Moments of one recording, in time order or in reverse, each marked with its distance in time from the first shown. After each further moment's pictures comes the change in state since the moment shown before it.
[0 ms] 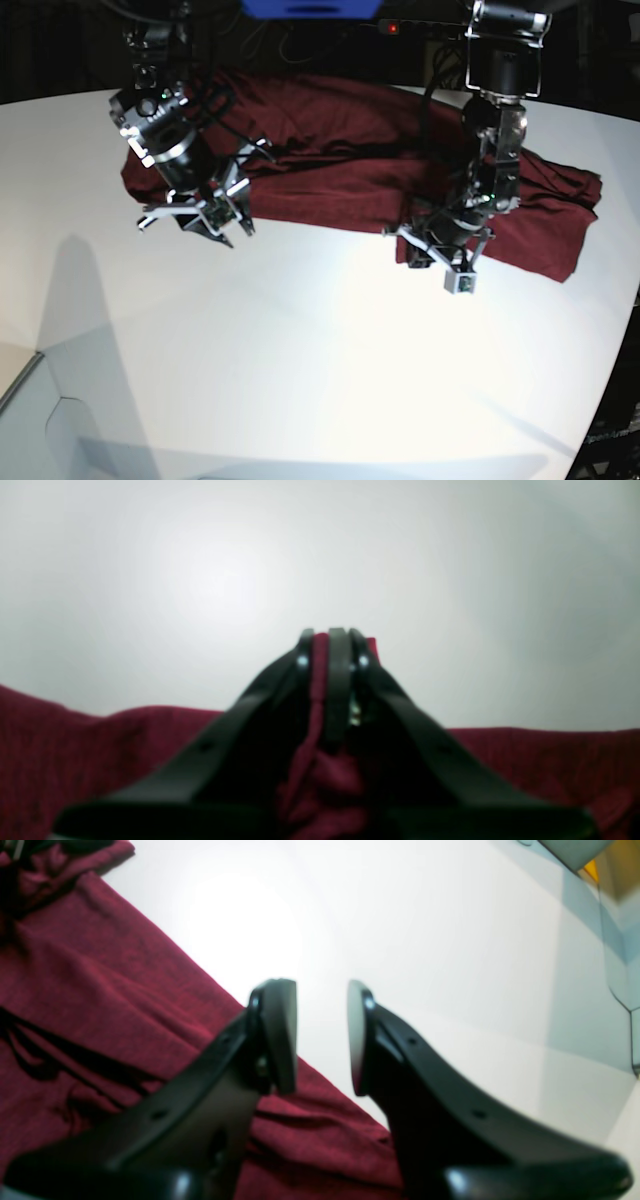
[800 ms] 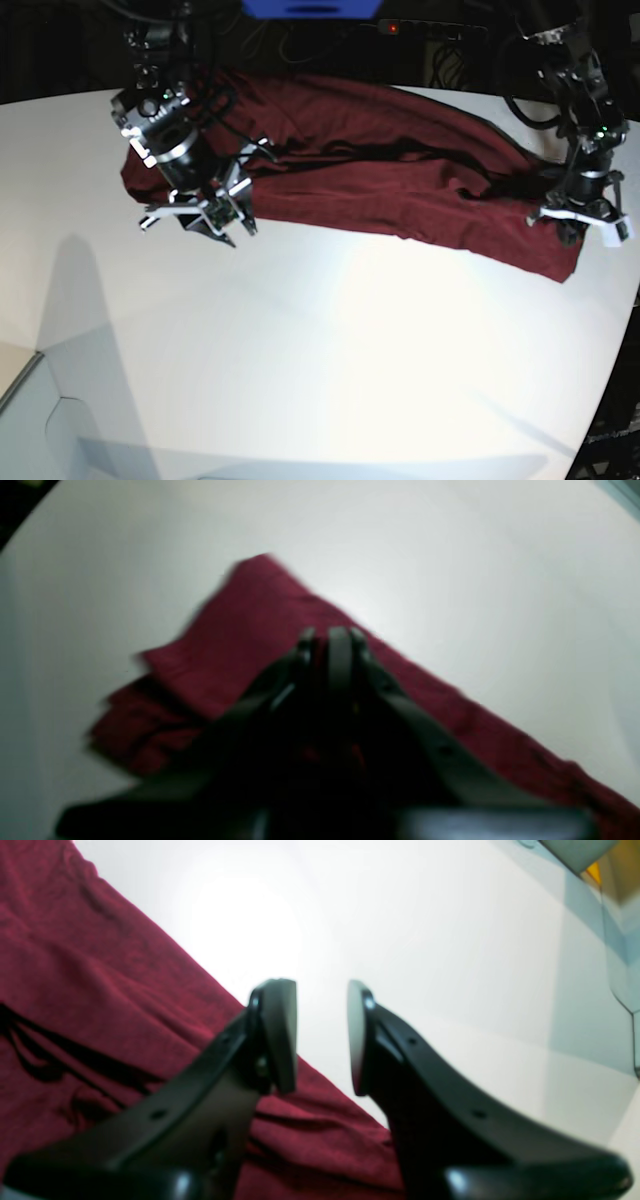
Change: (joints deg) left arm 14.0 -1.1 -34.3 21.9 -0.3 0.1 2.3; right arm 0.1 0.0 -0.3 -0.2 0.0 0.0 0.0
